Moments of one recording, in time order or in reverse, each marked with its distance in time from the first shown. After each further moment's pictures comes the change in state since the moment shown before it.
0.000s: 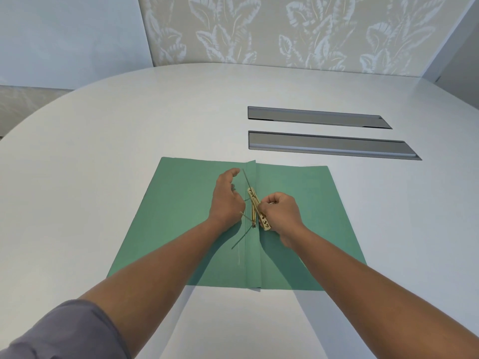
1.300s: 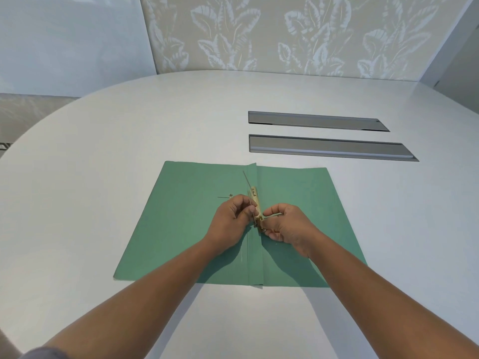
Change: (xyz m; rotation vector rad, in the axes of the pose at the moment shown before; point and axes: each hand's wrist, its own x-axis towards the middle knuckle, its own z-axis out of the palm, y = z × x) left_hand -0.057 0.009 -0.018 -0.175 -0.234 0.078; right_hand -0.027 0.003 -0.031 0.152 -0.276 0.145
